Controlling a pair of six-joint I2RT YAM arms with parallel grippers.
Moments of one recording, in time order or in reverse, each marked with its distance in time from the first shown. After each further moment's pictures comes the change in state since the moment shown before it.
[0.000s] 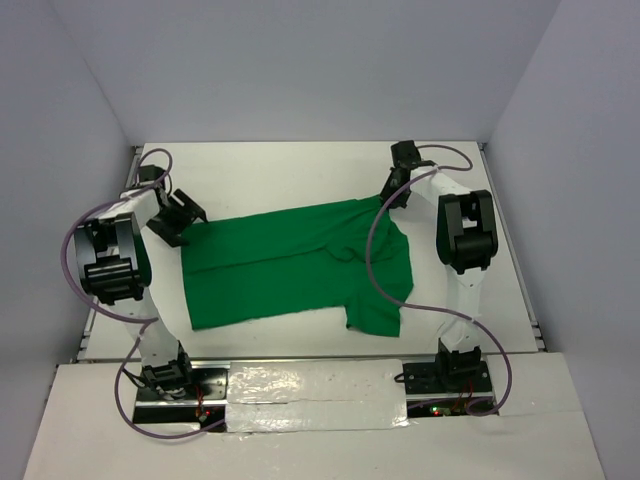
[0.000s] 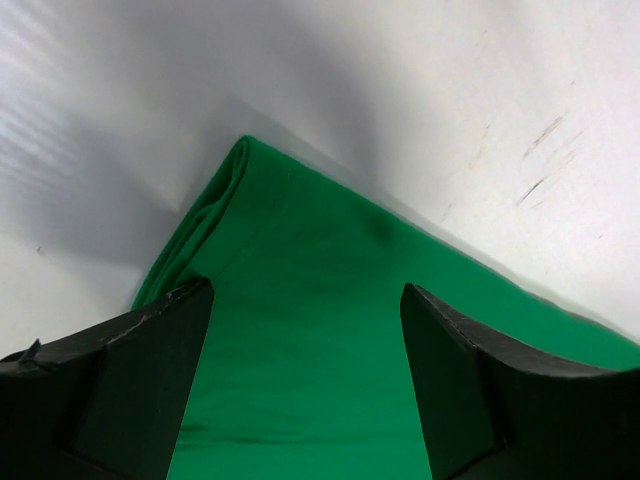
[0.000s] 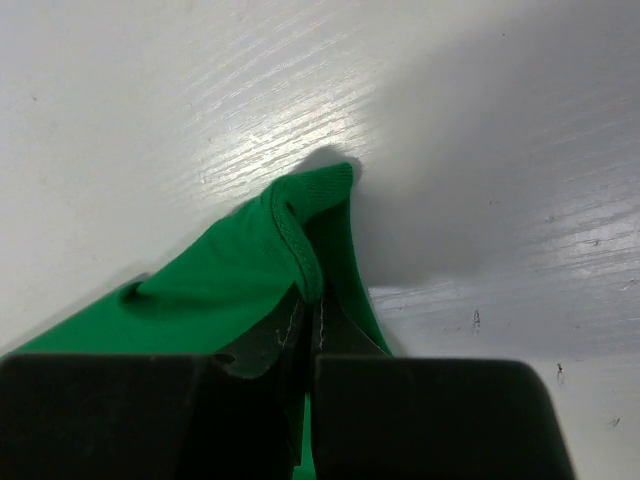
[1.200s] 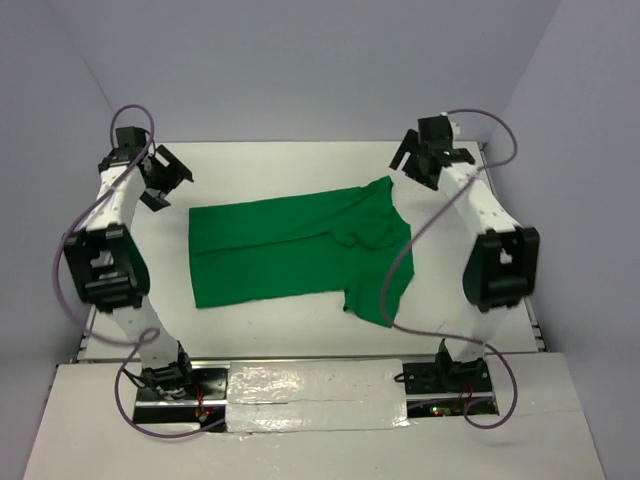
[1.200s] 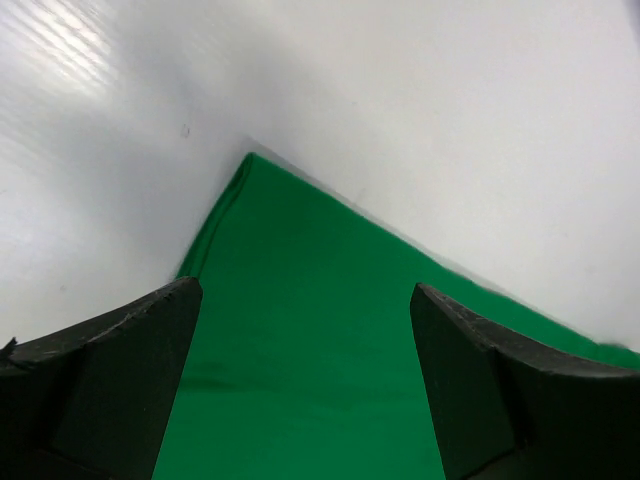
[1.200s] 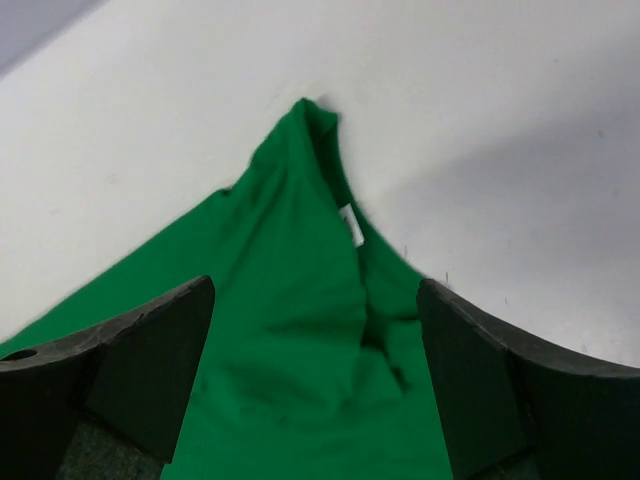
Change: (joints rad) left arm -0.001 0.036 0.356 -0.134 -0.039 0.030; right arm -0.020 -0.282 0.013 -0.060 0.138 -0.051
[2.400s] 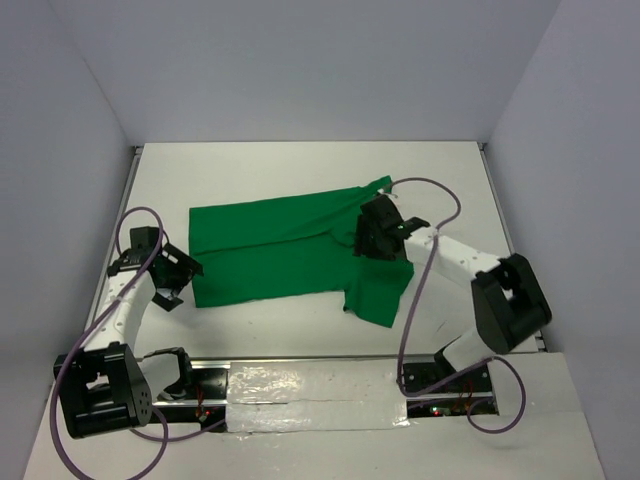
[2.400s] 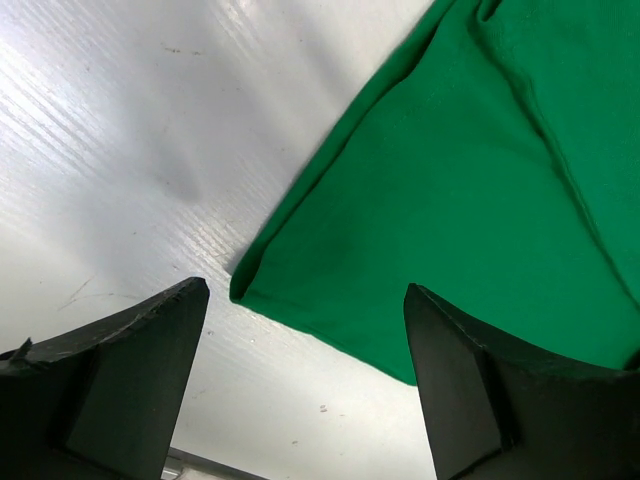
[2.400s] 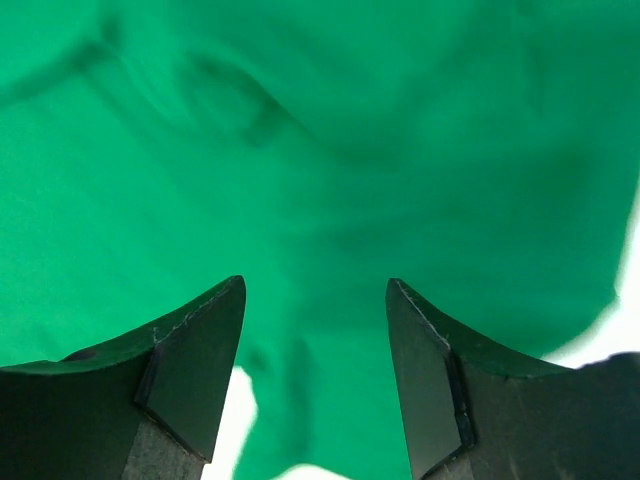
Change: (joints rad) left arm -0.024 -0.850 -0.985 -0.011 -0.085 -0.168; right arm 0.394 -0.414 -0.731 0.140 0.013 0.043
